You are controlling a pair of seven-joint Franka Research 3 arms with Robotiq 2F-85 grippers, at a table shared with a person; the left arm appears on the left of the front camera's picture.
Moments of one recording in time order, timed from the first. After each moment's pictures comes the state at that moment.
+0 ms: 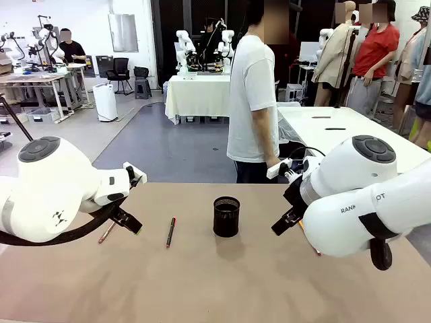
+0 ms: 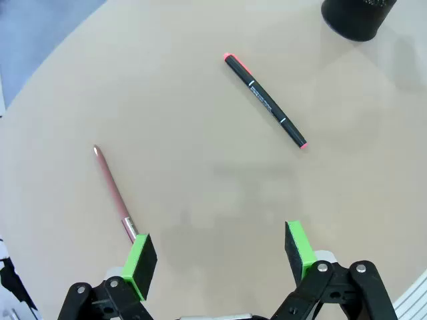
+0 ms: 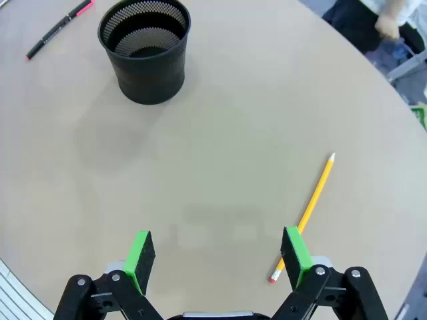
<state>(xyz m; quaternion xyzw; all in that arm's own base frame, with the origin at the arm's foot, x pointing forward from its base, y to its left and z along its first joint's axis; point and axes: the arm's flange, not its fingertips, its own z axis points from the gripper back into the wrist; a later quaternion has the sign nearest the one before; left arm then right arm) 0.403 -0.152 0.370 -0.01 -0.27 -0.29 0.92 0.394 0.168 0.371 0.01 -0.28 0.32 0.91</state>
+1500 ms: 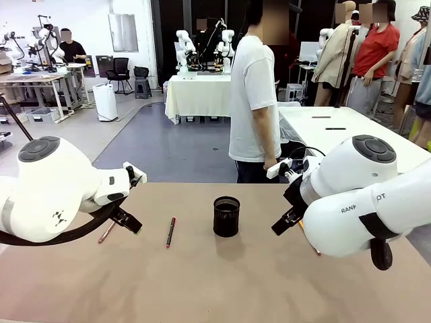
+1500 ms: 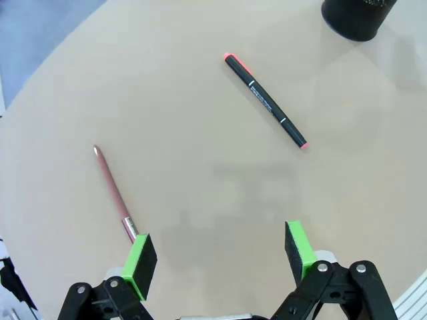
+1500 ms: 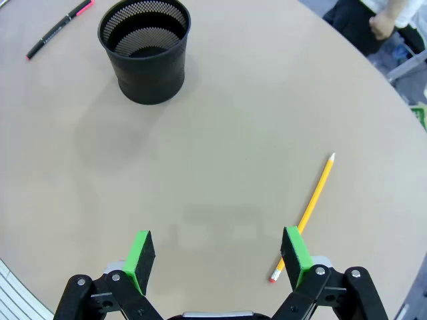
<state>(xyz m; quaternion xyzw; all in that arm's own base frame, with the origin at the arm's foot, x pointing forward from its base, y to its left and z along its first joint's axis) 0.403 -0.152 0.370 -0.01 -0.27 -0.29 0.92 0.394 0.168 0.371 0.01 -0.28 0.32 0.91</state>
